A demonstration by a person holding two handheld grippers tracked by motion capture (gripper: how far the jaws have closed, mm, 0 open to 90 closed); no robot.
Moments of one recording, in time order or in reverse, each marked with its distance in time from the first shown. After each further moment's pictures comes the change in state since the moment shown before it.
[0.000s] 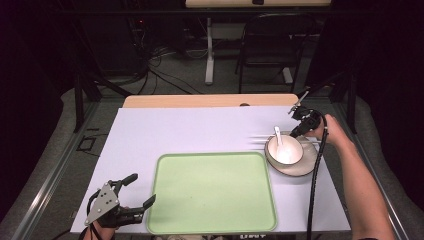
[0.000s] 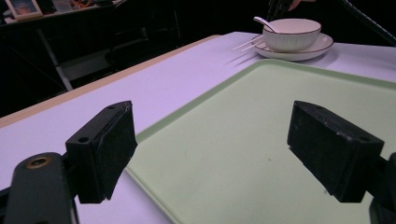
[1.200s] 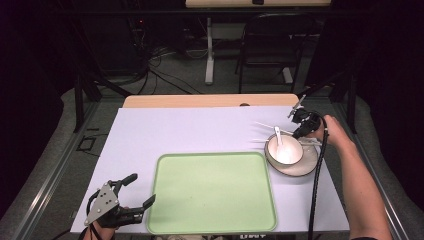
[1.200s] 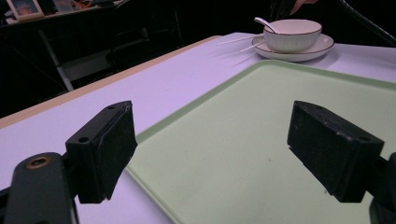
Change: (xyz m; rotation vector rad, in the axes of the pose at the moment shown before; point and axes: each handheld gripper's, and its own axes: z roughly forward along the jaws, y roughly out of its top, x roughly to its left) left arm 0.000 0.000 0.000 -0.005 0.003 -0.003; right arm -0.002 -0.003 0.007 0.047 -0.047 -0.104
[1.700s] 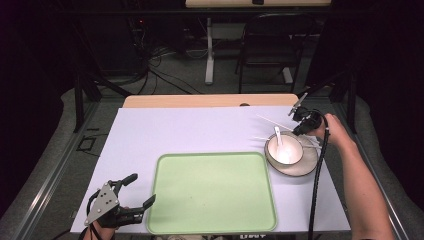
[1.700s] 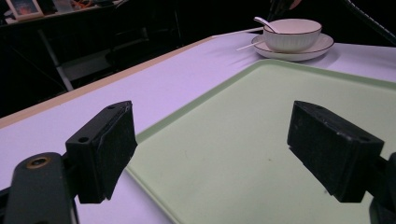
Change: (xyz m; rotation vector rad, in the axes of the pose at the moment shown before) left arm 0.000 0.000 0.000 0.001 -0.001 -0.001; right arm 0.006 0.003 -0.016 -0.048 -0.046 0.004
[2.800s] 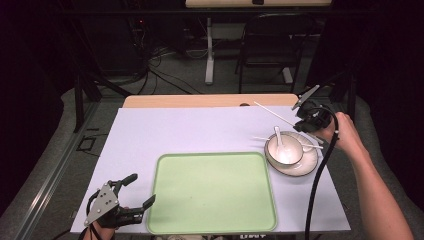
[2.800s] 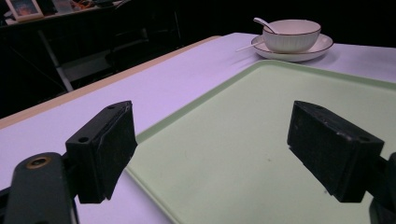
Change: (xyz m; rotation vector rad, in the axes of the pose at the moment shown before) left arm 0.000 0.000 0.000 -0.004 0.000 0.003; right arm 0.066 0.013 -0.098 -0.117 -0.098 0.043
